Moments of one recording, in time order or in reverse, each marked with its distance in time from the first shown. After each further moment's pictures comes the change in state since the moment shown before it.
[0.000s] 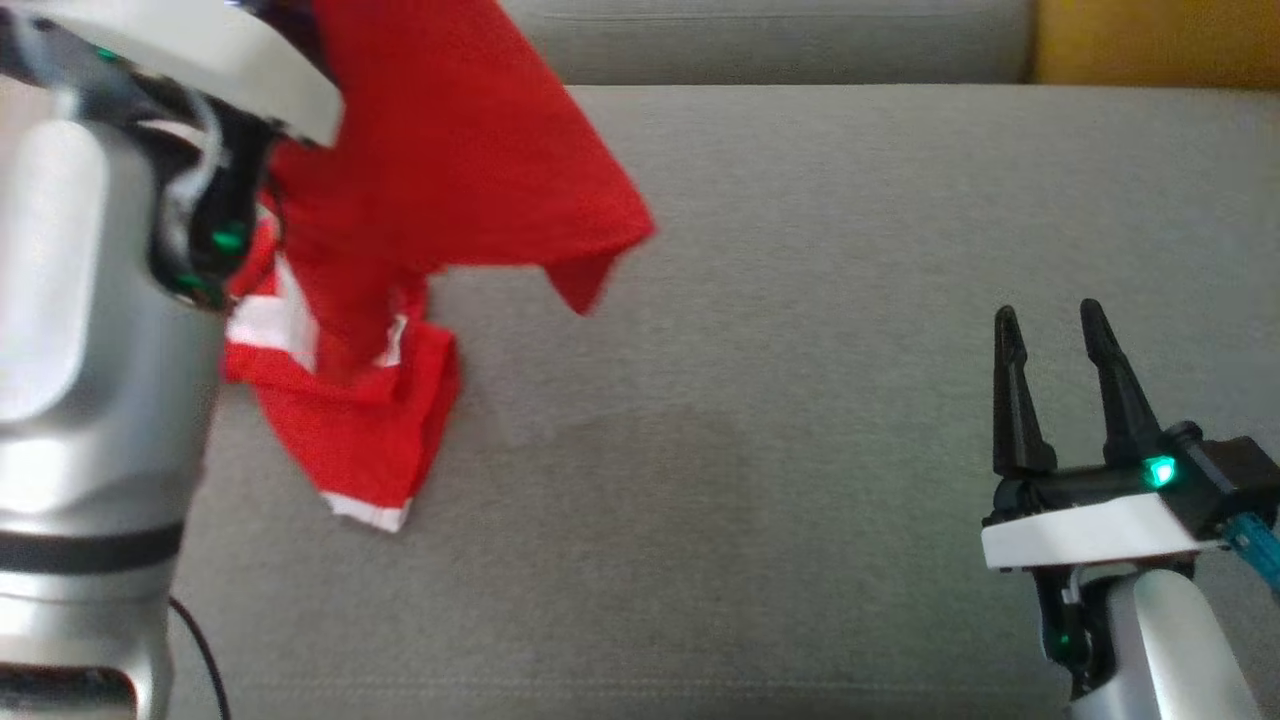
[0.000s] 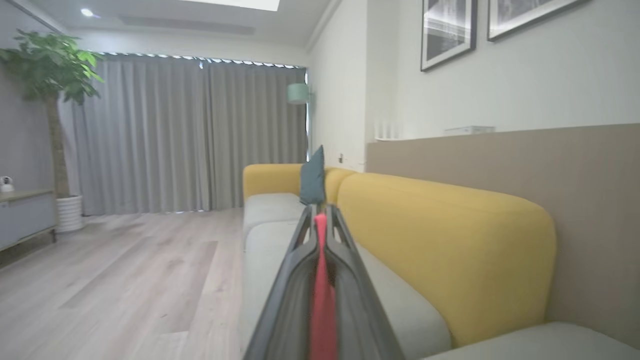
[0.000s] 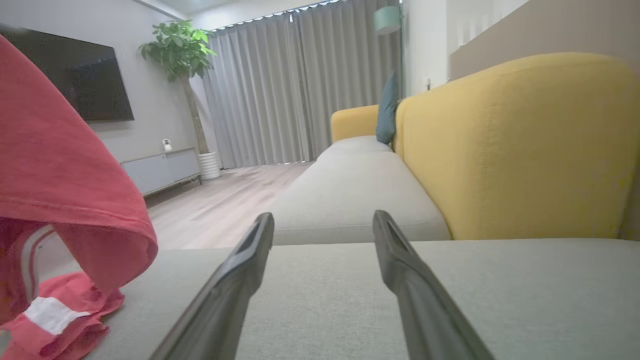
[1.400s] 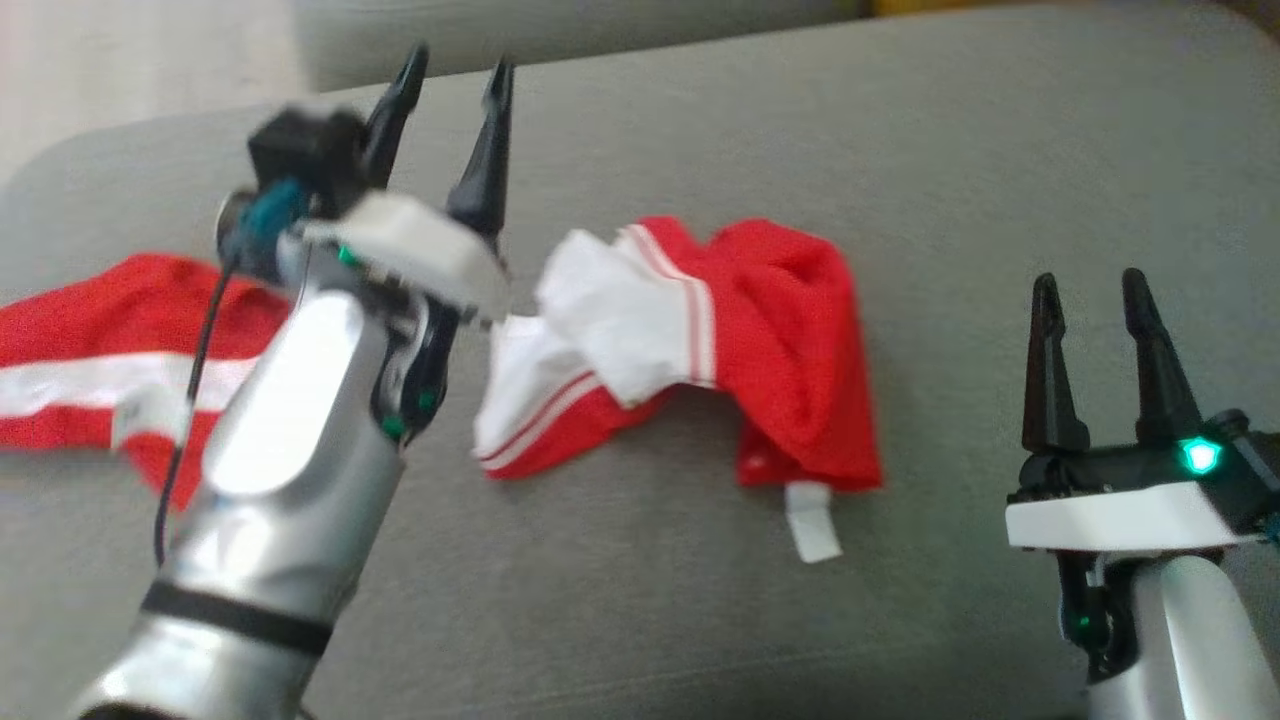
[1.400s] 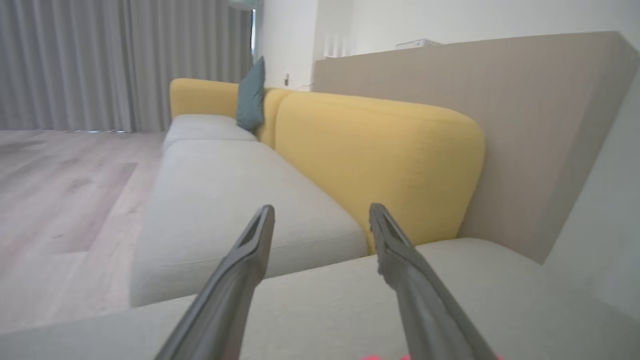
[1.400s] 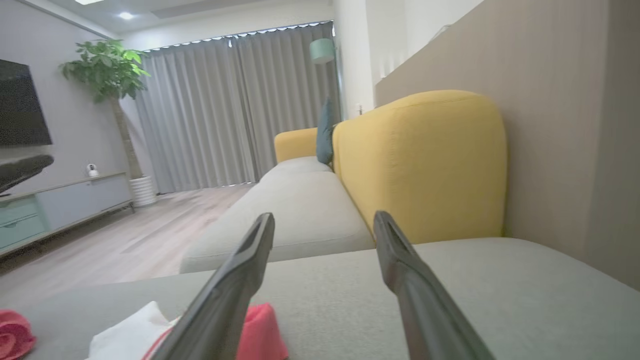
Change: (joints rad) left arm 0.119 -0.161 -0.187 0.275 0.010 0.064 -0.226; right arm -0.013 0.000 -0.026 -0.056 0.013 0.000 -0.023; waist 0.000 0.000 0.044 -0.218
